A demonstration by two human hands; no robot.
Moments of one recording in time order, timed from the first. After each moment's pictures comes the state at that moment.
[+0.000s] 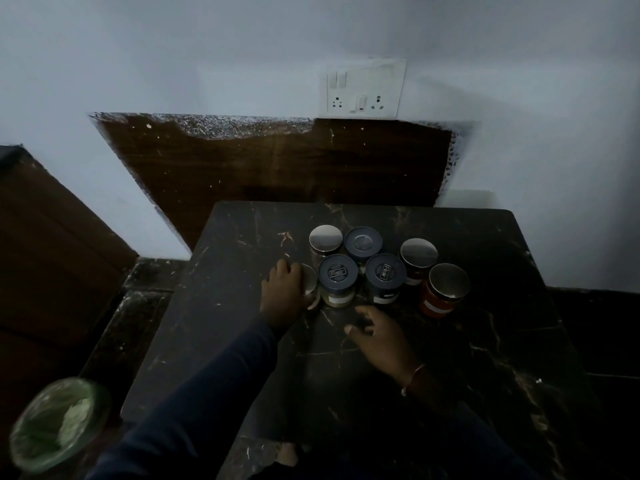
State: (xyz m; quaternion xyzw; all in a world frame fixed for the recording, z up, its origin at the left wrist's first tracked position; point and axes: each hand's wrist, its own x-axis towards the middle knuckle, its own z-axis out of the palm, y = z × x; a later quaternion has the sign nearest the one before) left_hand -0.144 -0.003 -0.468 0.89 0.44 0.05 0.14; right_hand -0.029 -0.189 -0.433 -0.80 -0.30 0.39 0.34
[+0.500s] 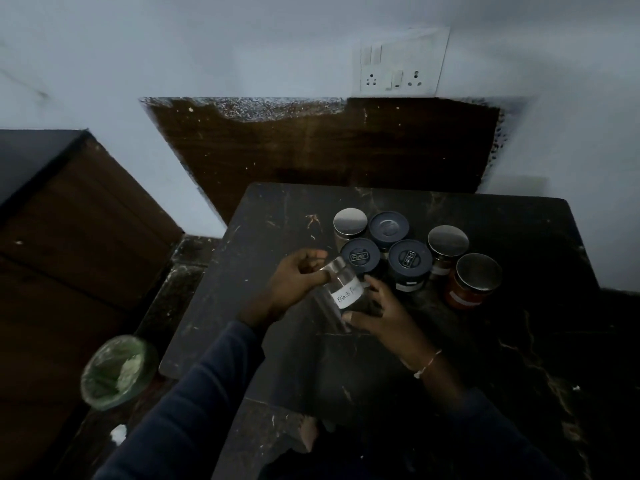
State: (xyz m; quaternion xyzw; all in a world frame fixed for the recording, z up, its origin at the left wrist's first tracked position) left_hand -0.171 -0.035 -0.409 0.63 0.43 0.20 0.61; right_hand -0.028 -0.187 -0.438 -0.61 -0.28 0.54 0.51
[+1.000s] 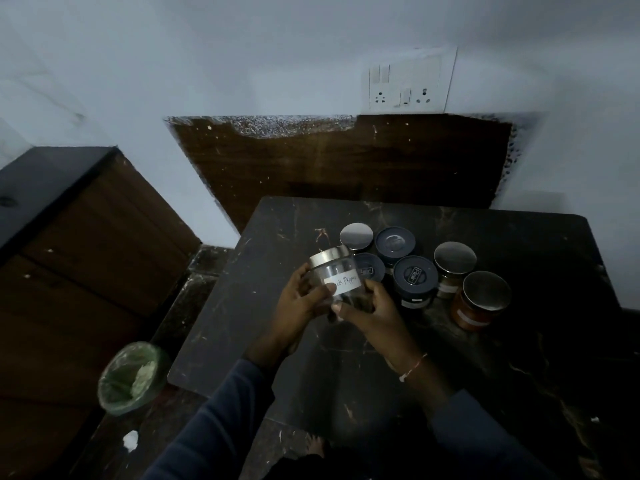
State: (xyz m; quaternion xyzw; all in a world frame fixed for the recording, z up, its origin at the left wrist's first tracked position) left_hand -0.172 -0.066 -0.413 0.49 0.39 0.31 0.72; right_hand -0.034 -0.162 -0.422 -0.57 -0.26 0.53 0.57
